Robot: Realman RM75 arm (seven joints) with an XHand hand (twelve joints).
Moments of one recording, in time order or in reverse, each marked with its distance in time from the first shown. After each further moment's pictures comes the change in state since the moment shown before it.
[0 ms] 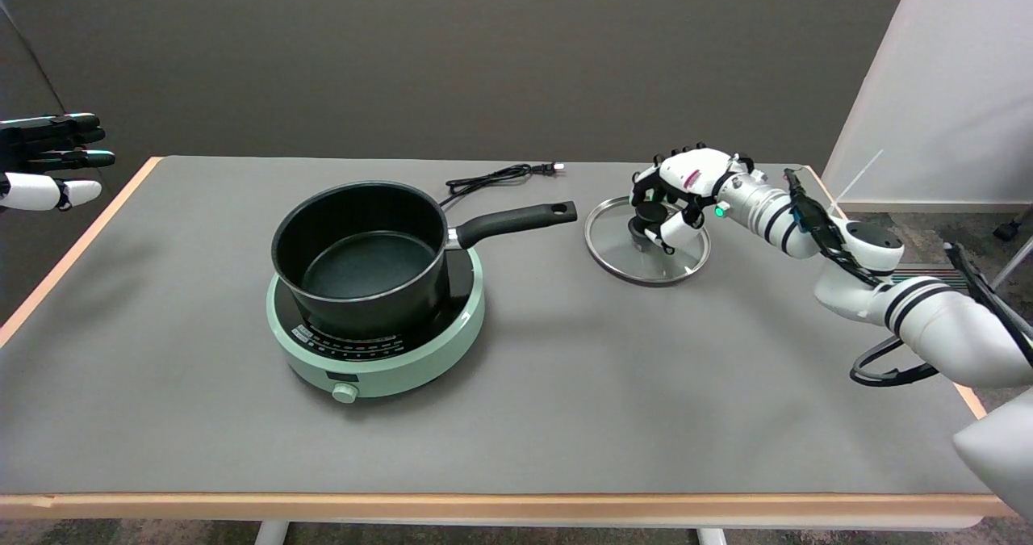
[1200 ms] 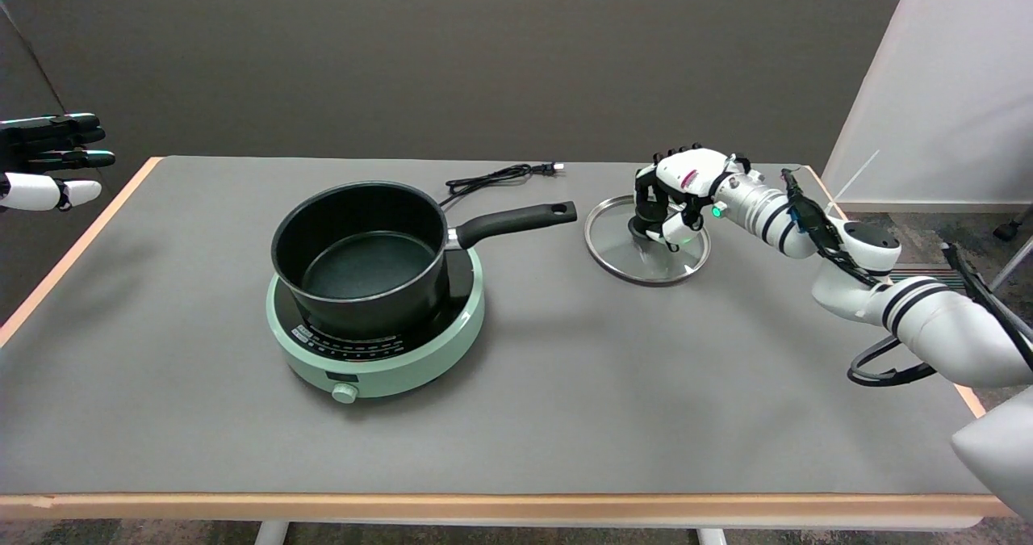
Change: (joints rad) arm 0.004 -0.005 -0.008 -0.002 0.007 0.006 0.001
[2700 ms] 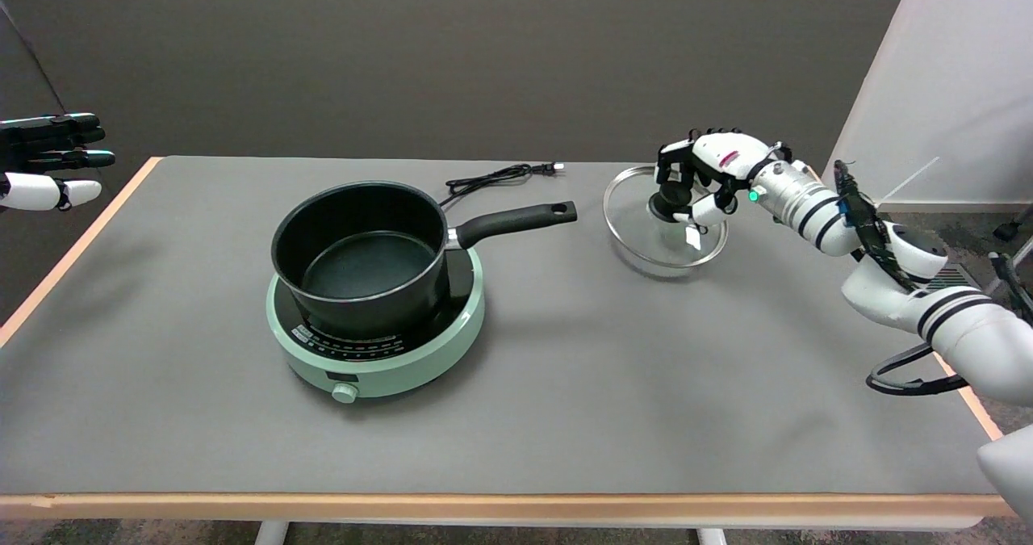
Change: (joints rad) arm -0.098 0.036 0.177 0.059 0.097 0.043 0.039
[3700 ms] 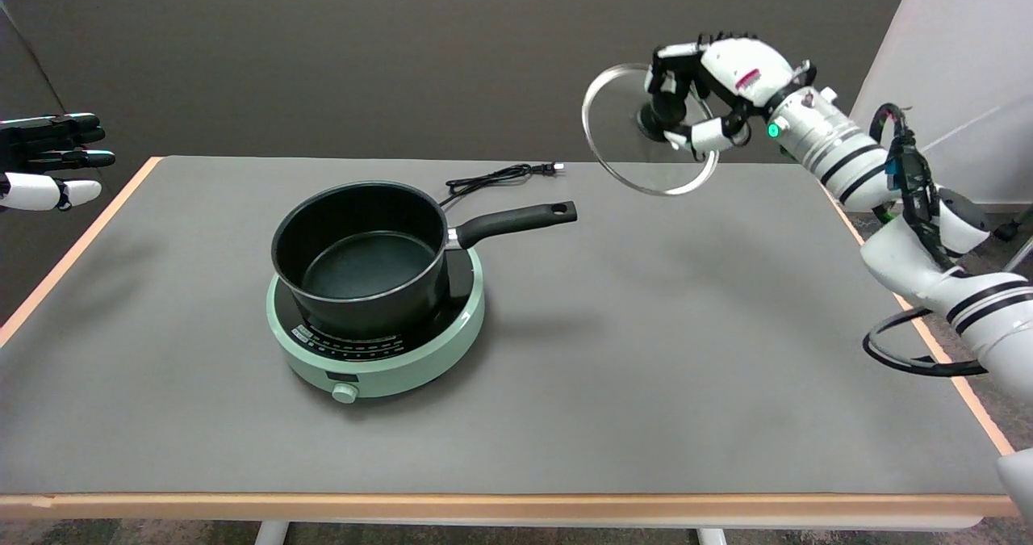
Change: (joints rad) arm -0.089 0.020 0.191 0.329 0.025 0.032 0.010
